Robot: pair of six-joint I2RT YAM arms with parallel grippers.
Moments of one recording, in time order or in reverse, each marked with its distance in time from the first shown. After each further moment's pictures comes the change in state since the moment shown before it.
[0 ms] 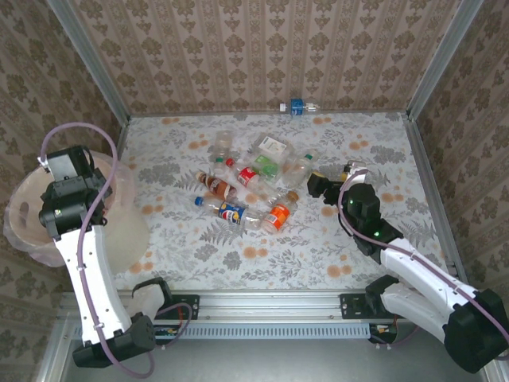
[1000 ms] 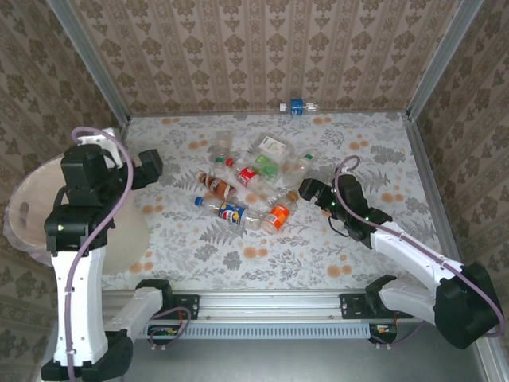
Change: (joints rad) left arm -0.391 -0.069 0.013 0.187 0.425 -0.081; right arm 0.021 0.186 0.119 -0.302 -0.159 0.392
